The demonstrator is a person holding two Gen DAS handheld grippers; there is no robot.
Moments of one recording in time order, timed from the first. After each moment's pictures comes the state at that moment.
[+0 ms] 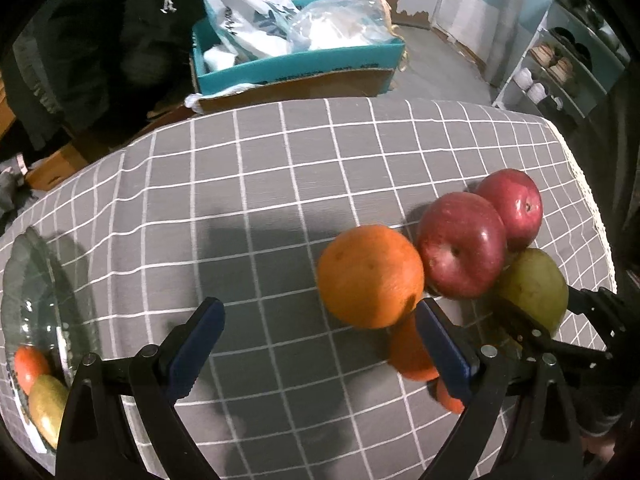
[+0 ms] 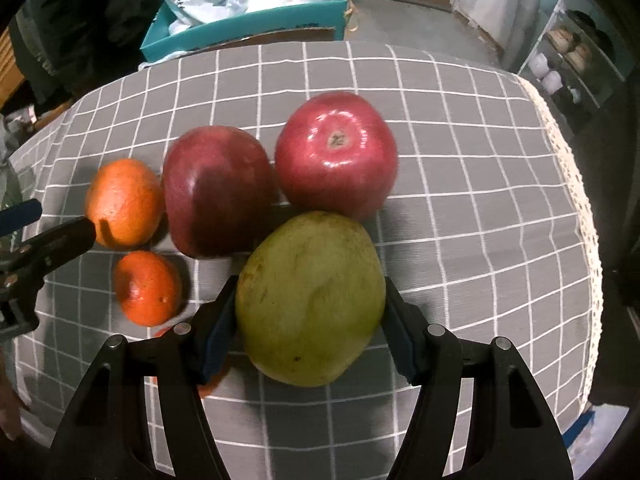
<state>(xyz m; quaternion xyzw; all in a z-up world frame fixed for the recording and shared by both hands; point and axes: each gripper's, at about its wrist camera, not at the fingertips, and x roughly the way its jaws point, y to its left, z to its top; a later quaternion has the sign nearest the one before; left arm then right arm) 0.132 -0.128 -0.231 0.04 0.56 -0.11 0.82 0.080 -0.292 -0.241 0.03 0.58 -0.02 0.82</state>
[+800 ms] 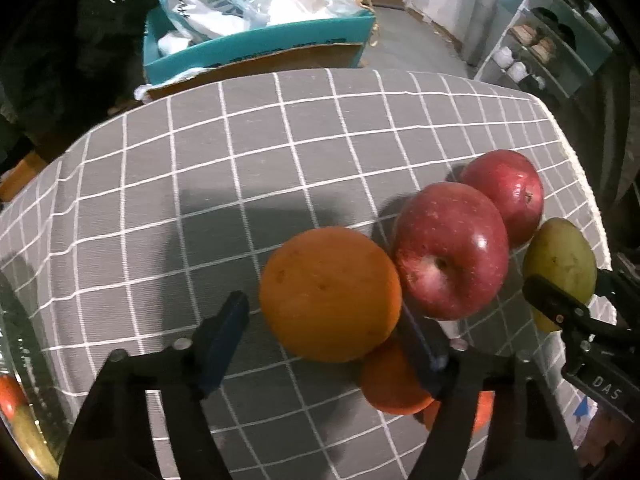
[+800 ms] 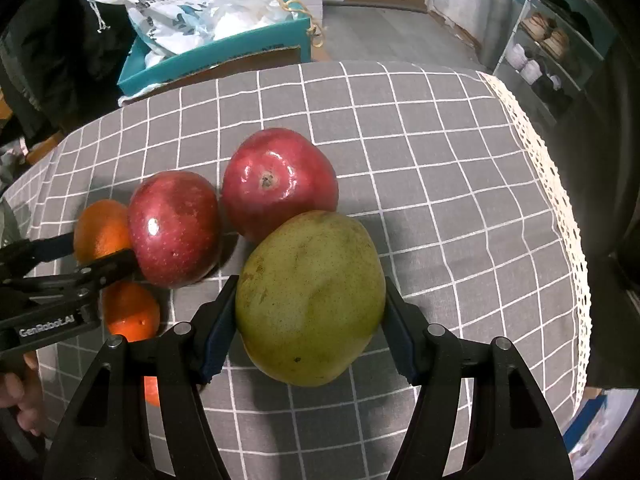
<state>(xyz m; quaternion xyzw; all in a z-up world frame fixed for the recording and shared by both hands) 0.148 -0.151 -0.259 0.04 0.58 -0.17 0.79 0.081 -0.322 -0.227 0.06 0.56 -0.04 0.83</state>
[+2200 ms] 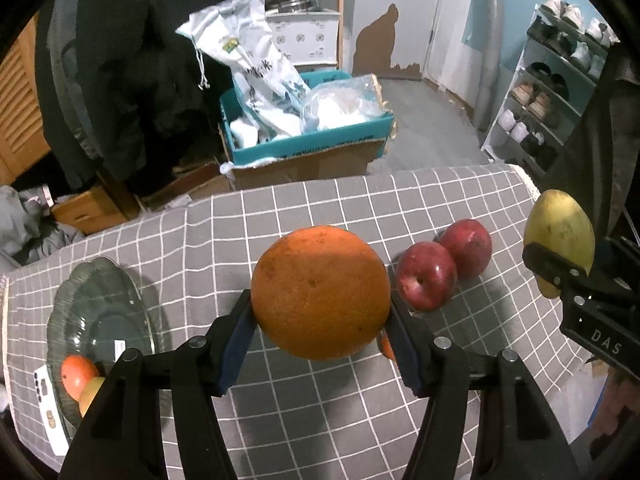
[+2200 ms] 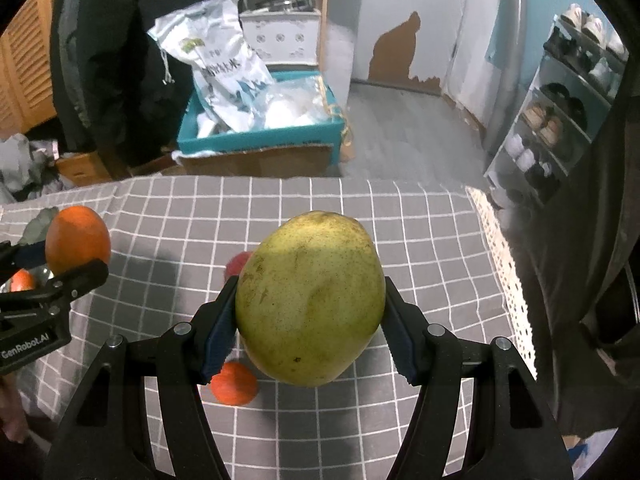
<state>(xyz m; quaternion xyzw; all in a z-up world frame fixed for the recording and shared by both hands) 0.088 -0.097 -0.141 0.04 0.47 -0.11 0.88 0.057 -0.278 -0.121 0.00 0.45 -0.01 0.90</state>
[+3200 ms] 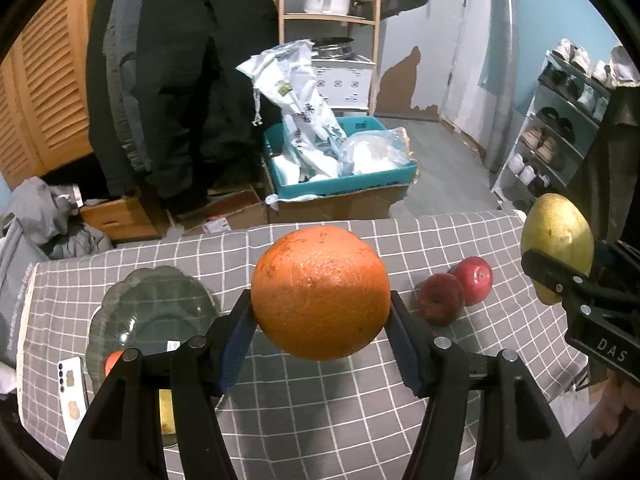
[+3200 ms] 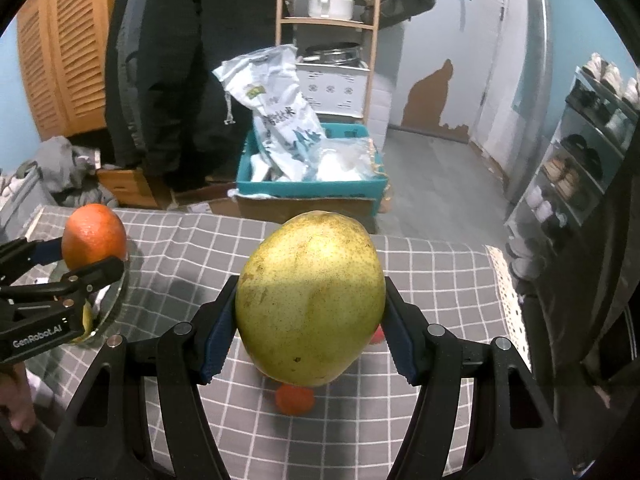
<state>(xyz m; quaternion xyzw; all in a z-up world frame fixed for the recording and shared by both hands) 0.060 -0.037 -0.088 0.01 0.42 -0.08 0.91 0.039 -0.222 -0.063 -0.03 0.39 0.05 0.92</state>
